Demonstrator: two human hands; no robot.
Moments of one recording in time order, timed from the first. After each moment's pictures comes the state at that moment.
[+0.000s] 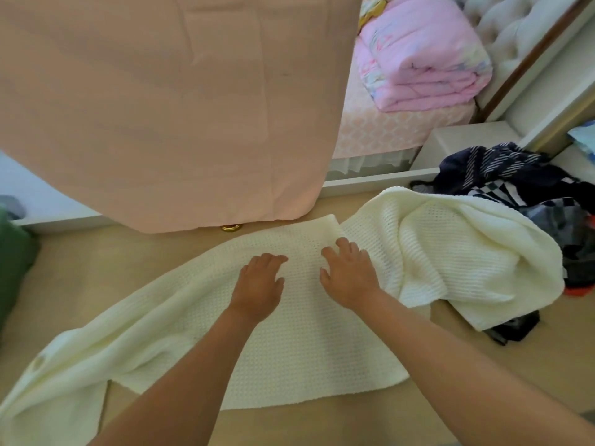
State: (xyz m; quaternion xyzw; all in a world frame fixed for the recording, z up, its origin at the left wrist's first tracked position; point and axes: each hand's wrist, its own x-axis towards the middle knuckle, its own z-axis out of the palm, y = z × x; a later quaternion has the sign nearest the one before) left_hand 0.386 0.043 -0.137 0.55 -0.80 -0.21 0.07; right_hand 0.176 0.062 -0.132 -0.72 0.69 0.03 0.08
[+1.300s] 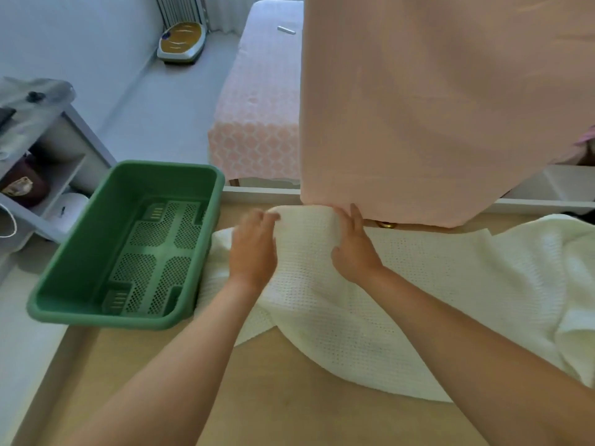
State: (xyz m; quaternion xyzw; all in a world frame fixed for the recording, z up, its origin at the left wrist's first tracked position) left_hand 0.758 0.019 -0.082 0.64 -0.73 -0.05 0.25; right_hand 0.548 0.006 -0.094 -0.67 0.67 -0.14 0.27
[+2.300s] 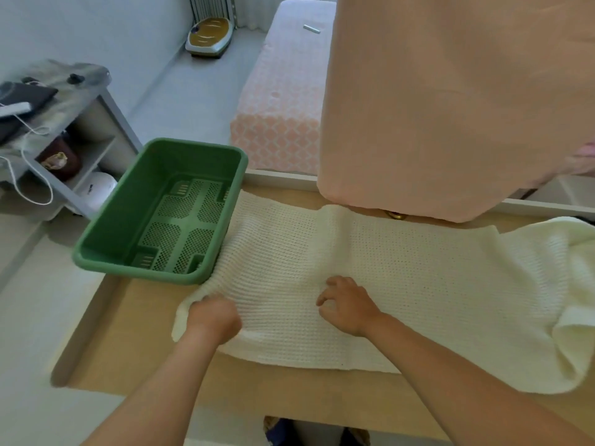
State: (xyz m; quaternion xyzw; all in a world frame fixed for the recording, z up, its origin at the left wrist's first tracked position) left_hand 0.840 0.161 -0.129 0.72 -0.64 -0.18 -0.22; right_hand 0.554 0.126 -0.138 -0.76 0.56 0.04 0.34
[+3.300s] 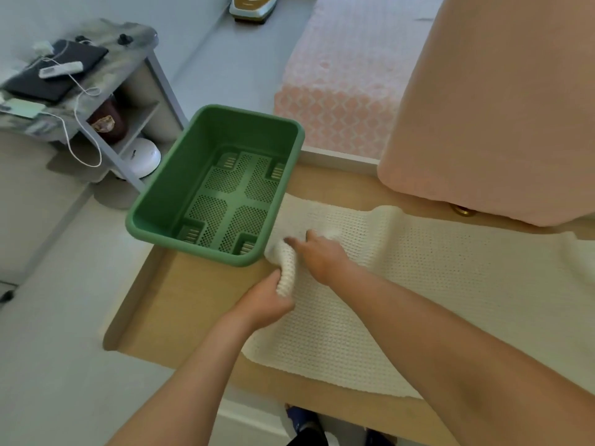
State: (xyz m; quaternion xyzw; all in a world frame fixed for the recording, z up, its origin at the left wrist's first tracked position) left_hand 0.863 0.165 -0.130 0.70 -0.49 -0.51 0.12; right_hand 0.724 0.048 -0.151 -0.87 0.44 0.15 0.15
